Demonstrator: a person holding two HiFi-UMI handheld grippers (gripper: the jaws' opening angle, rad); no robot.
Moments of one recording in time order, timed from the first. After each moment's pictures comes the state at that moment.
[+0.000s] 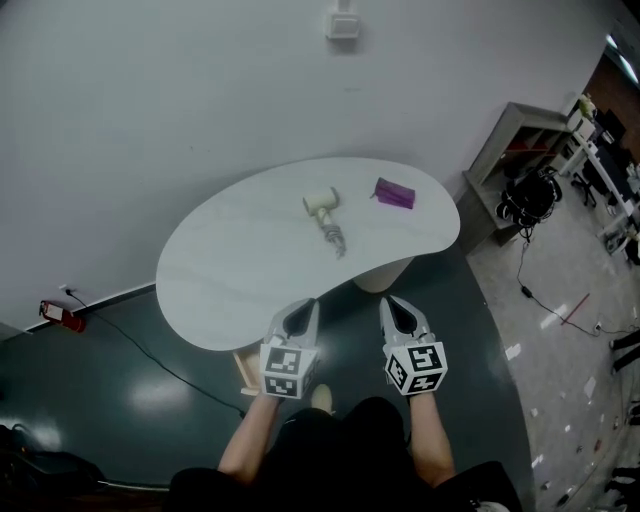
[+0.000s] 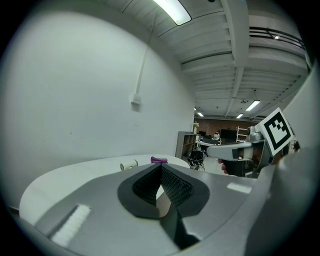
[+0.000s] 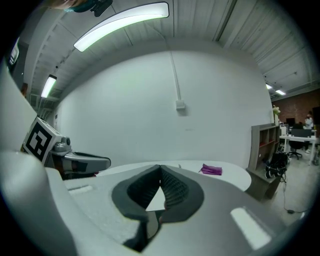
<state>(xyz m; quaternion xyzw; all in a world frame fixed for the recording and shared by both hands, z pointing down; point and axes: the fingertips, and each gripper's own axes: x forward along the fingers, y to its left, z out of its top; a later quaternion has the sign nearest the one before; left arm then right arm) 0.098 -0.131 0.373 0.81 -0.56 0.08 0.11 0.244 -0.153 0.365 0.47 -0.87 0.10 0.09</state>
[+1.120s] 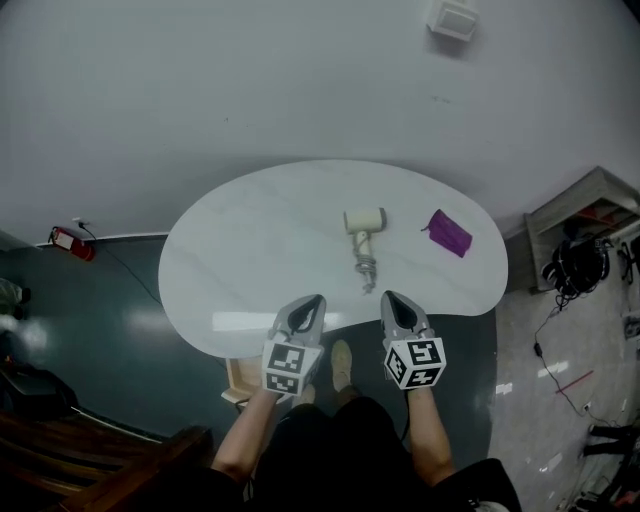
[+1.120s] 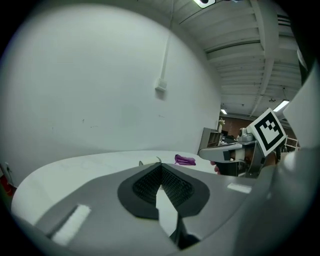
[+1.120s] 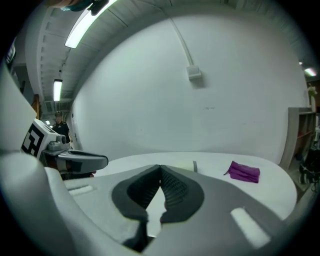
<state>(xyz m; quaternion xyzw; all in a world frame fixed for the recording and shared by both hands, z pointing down) 0.041 -0.294 0.438 0.74 -0.65 0.09 0.17 0.163 -0.359 0.442 0.35 -0.91 0.14 0.15</state>
